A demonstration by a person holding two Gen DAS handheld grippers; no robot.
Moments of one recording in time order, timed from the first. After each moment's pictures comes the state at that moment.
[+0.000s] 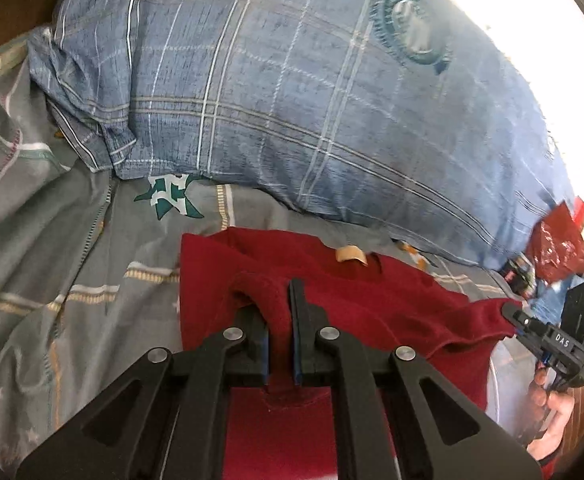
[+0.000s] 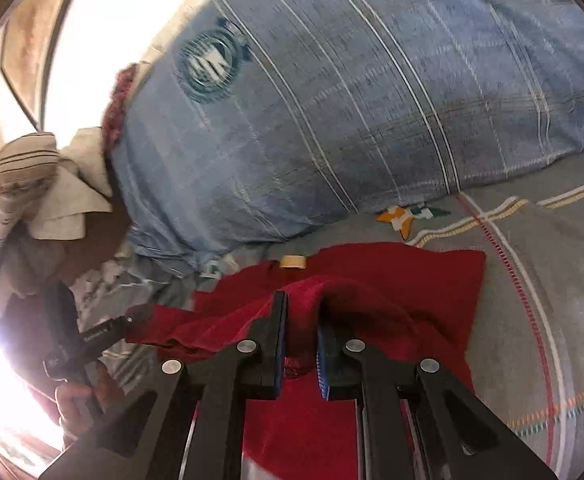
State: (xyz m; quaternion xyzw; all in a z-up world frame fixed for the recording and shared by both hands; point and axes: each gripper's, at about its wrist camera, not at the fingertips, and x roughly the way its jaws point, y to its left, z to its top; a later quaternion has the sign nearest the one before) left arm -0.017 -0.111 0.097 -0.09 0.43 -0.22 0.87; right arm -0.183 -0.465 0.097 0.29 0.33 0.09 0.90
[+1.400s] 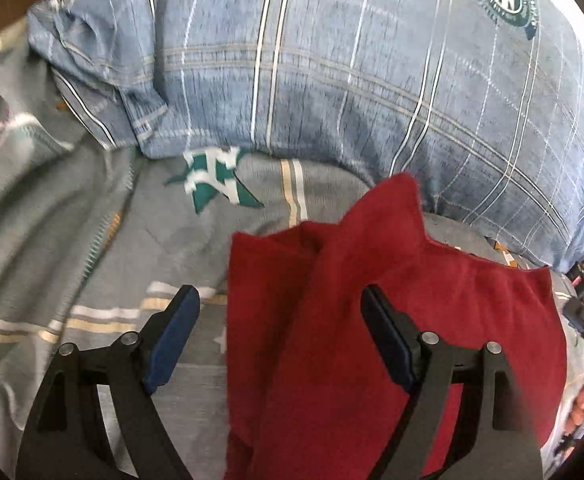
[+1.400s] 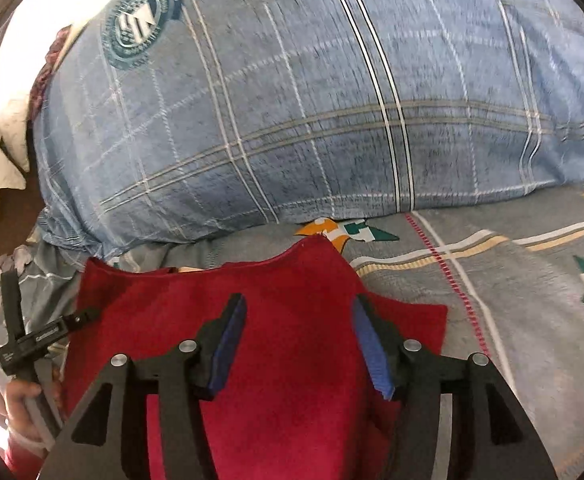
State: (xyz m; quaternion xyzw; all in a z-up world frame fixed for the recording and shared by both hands) left arm 0.023 -0.115 0.048 -0.04 0.46 -0.13 0.88; right arm -0.131 -0.472 0.078 0.19 0.37 -0.03 0.91
